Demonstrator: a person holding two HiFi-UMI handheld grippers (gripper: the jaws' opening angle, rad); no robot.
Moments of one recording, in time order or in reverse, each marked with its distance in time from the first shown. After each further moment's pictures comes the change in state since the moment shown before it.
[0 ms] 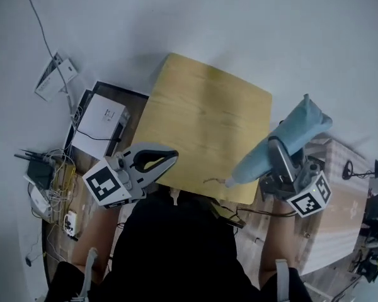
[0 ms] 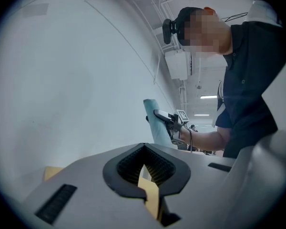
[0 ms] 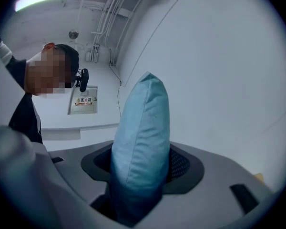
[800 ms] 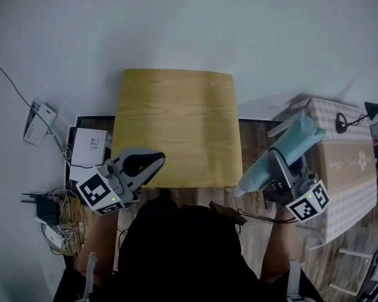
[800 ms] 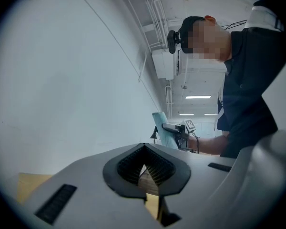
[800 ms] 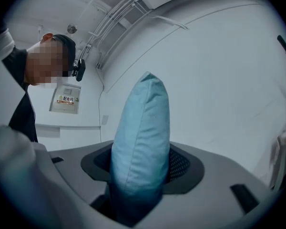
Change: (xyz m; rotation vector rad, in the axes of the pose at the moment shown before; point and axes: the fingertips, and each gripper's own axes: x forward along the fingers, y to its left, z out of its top) left arm 0.070 -0.067 0.009 0.008 0.029 -0.162; right arm -0.193 -0.020 0.016 -0.055 -0.086 -0.334
